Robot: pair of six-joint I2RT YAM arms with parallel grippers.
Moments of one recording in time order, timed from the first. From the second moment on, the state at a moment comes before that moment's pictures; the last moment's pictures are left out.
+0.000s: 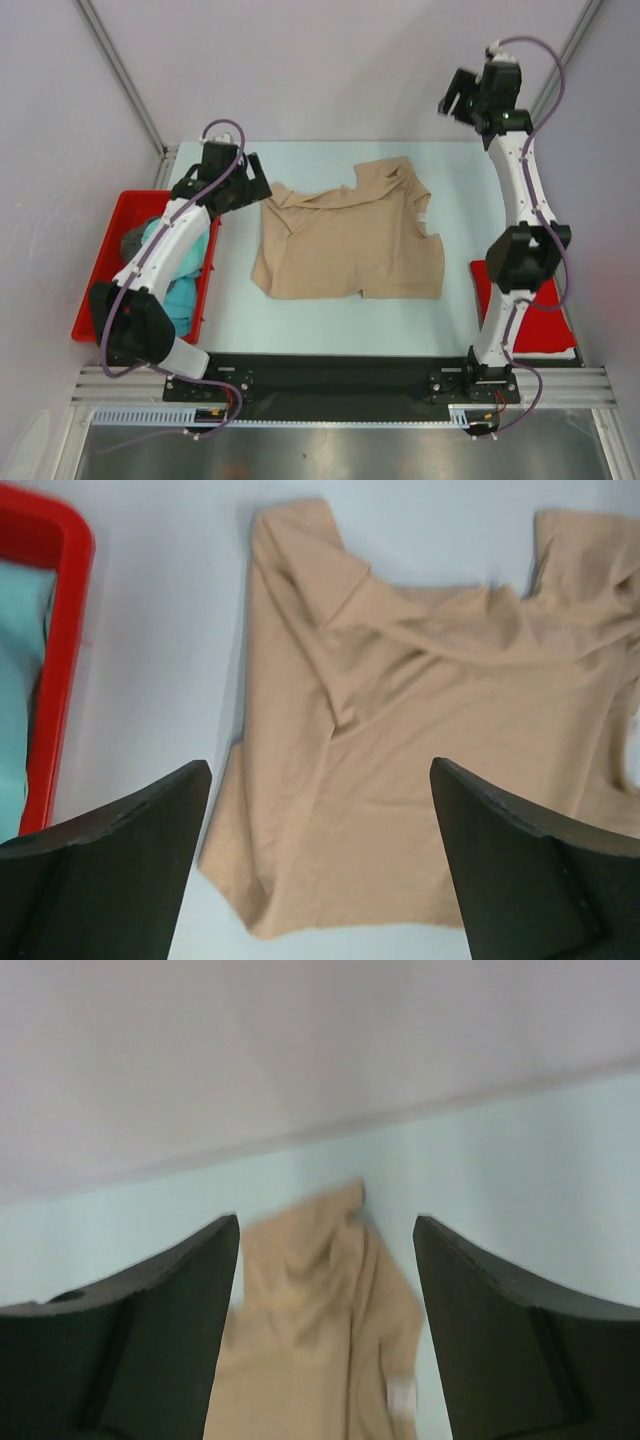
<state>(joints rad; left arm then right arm) -0.24 1.54 1.43 -0.62 -0.10 -0.52 0.01 2.14 2.42 -0.57 -0.03 0.32</state>
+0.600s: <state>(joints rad) -0.35 1.32 0.87 -0.72 -0.06 -0.51 0.11 1.12 0.81 -0.70 -0.22 0.51</state>
